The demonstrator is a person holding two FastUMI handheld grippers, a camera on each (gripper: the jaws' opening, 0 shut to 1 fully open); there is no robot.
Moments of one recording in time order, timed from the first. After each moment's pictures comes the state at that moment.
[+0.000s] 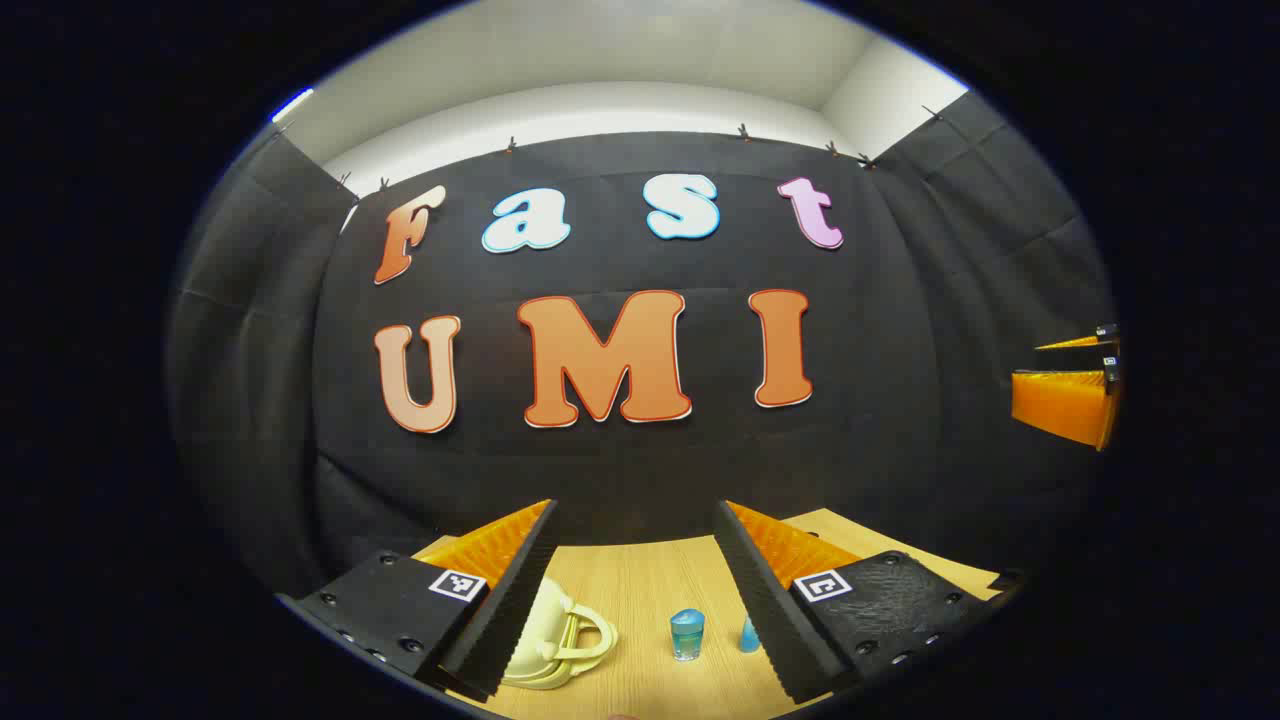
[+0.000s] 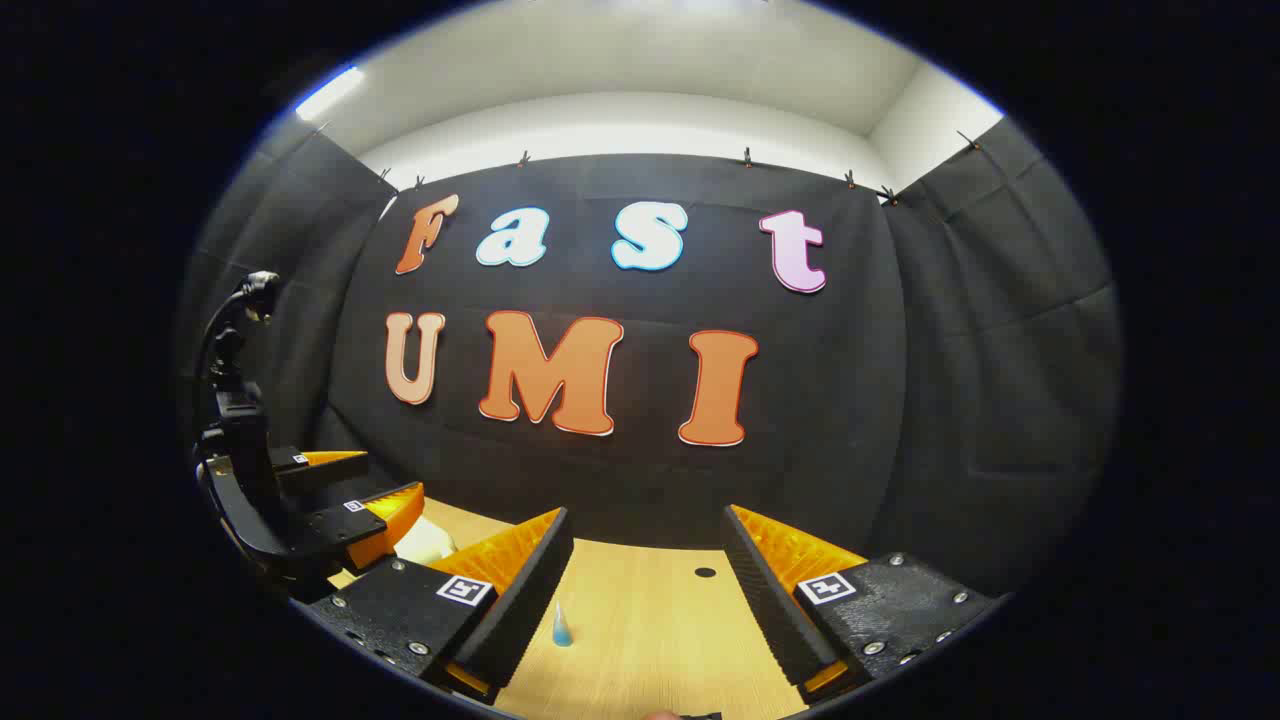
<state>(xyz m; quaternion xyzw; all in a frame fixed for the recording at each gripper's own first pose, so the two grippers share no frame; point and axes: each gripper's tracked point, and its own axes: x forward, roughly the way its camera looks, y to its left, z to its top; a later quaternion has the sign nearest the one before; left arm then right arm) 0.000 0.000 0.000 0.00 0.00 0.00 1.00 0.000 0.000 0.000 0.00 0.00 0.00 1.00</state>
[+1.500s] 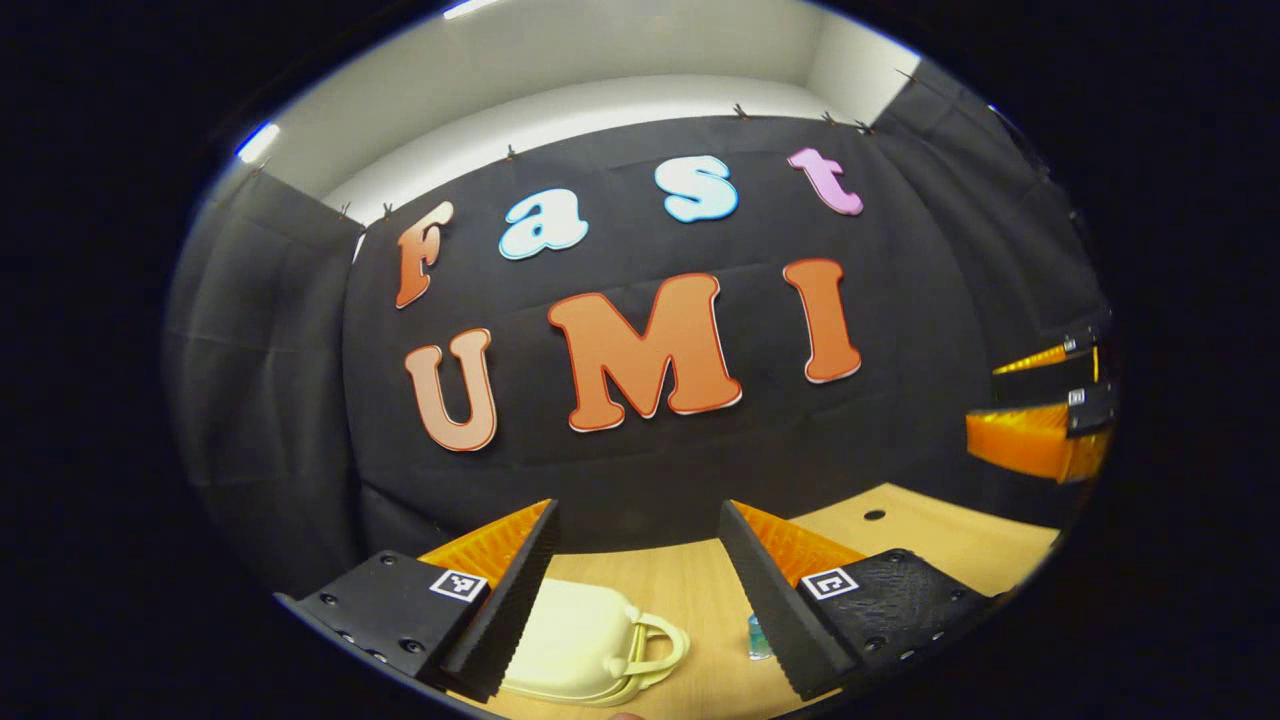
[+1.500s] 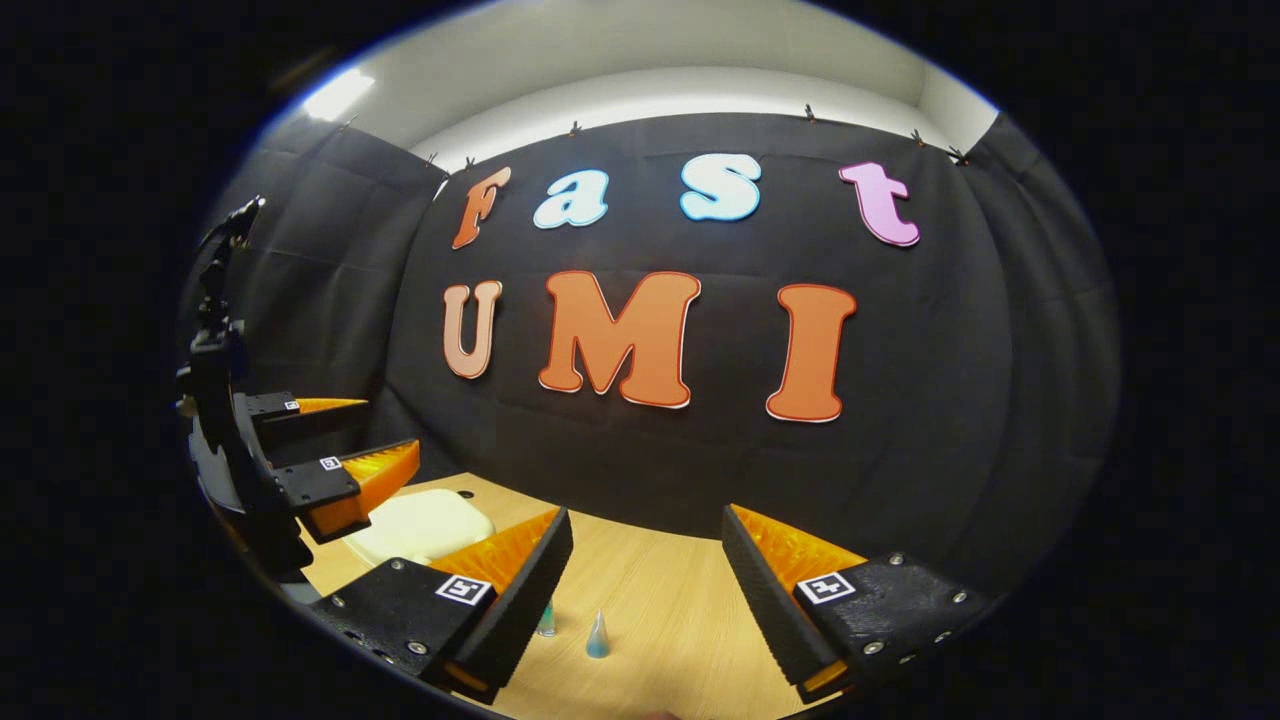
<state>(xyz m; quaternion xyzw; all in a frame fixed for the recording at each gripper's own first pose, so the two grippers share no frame) 0.040 0.042 -0.041 0.09 0.03 0.07 0.99 0.101 0.045 -0.061 0.01 0.03 0.13 0.99</state>
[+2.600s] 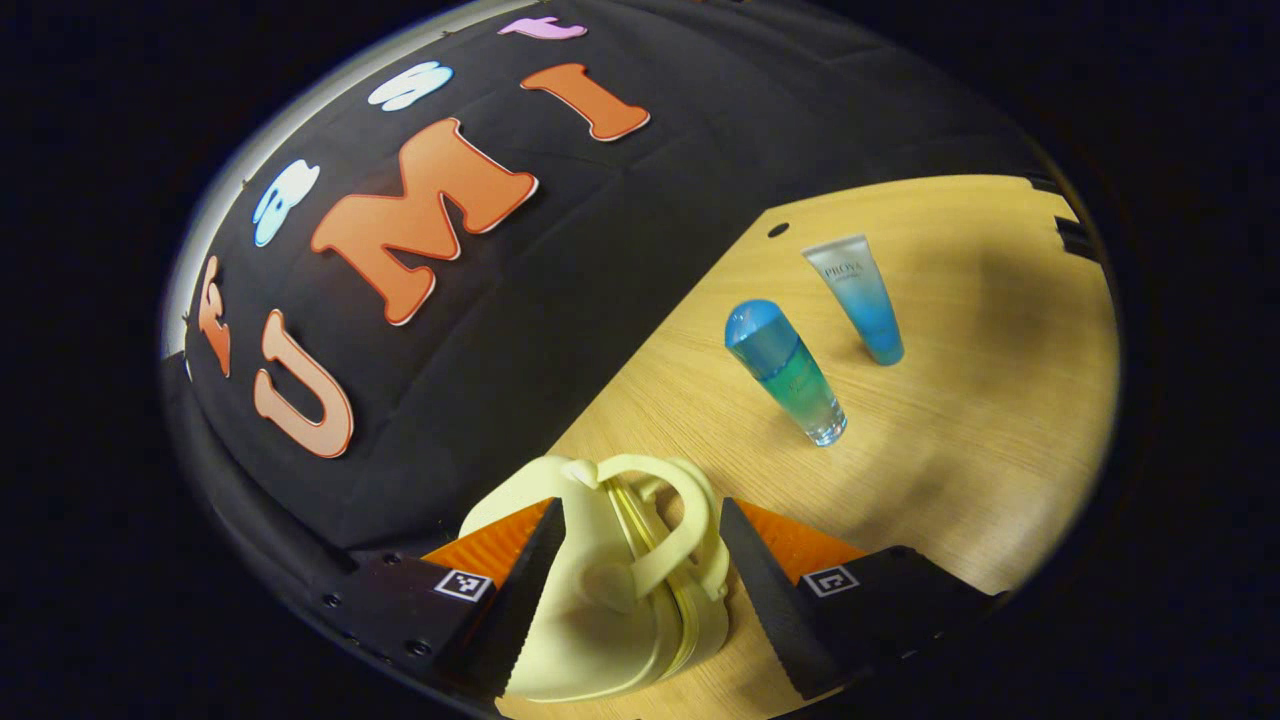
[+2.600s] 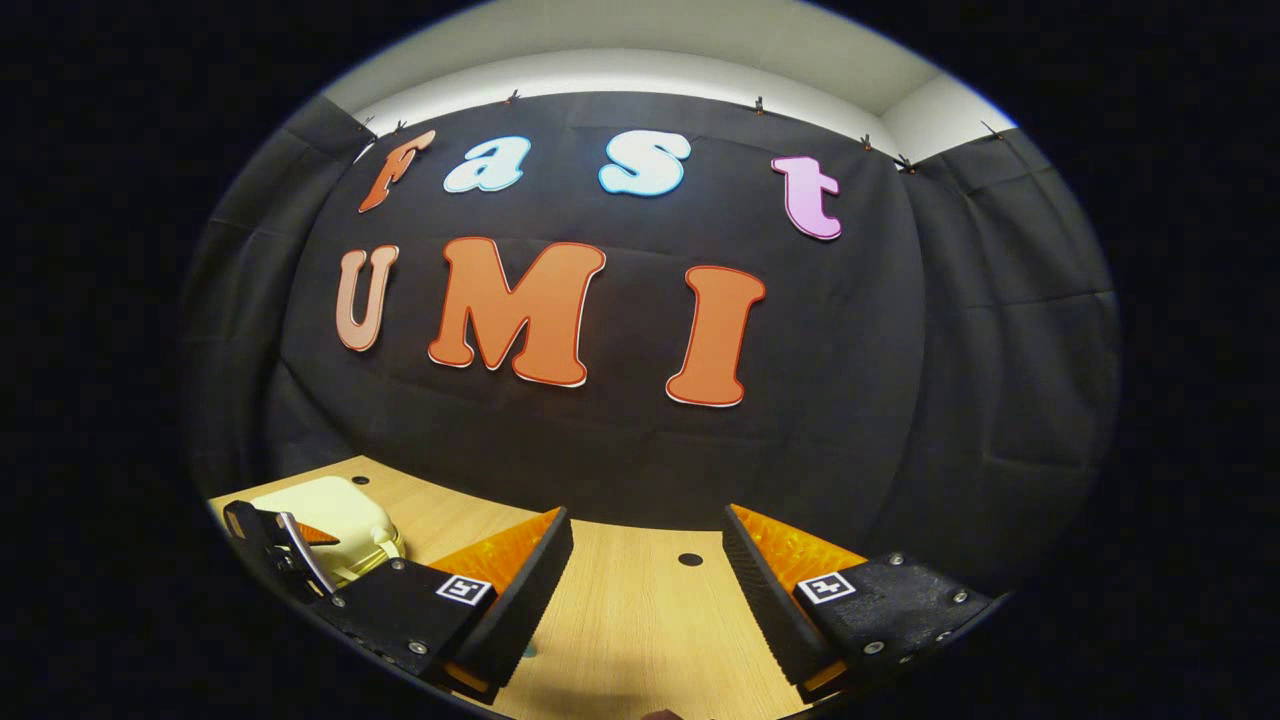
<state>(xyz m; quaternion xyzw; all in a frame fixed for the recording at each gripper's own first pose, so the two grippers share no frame) 0.088 0.055 -0.312 0.37 0.24 -0.10 0.89 0.127 -0.001 -0.064 -0.02 0.06 -0.03 1.00</state>
